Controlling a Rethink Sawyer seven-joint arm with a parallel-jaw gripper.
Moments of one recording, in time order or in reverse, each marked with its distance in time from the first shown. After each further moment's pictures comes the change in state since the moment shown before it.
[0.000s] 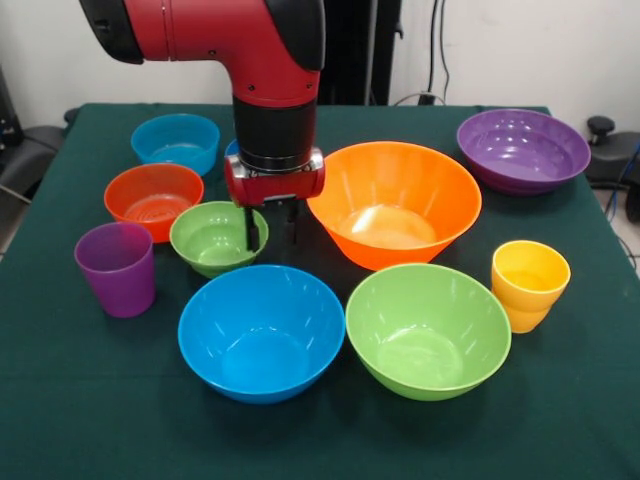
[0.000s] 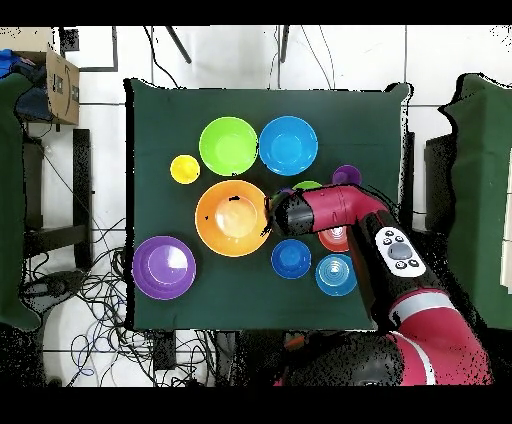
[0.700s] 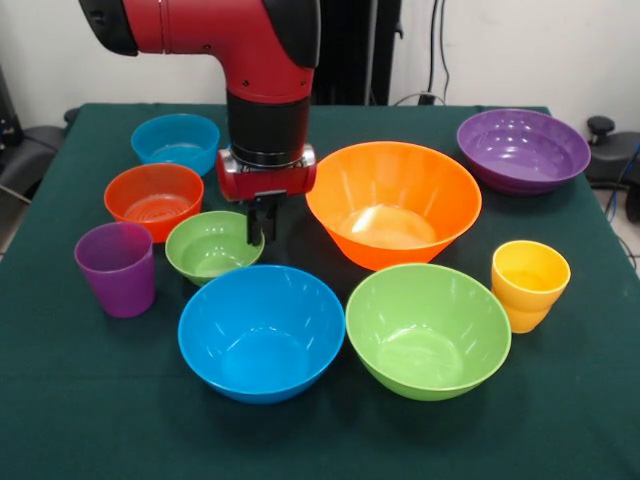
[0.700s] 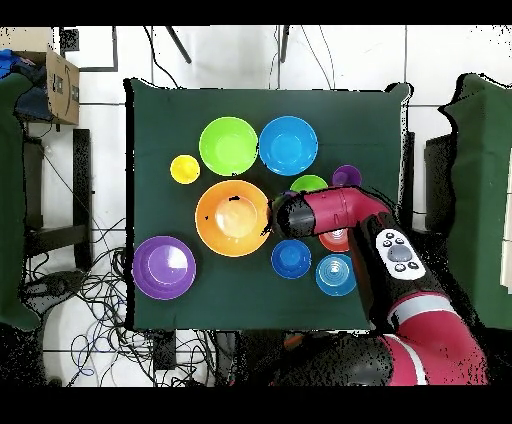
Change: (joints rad) arm 0.020 -0.009 -0.038 0.000 0.000 0.000 0.000
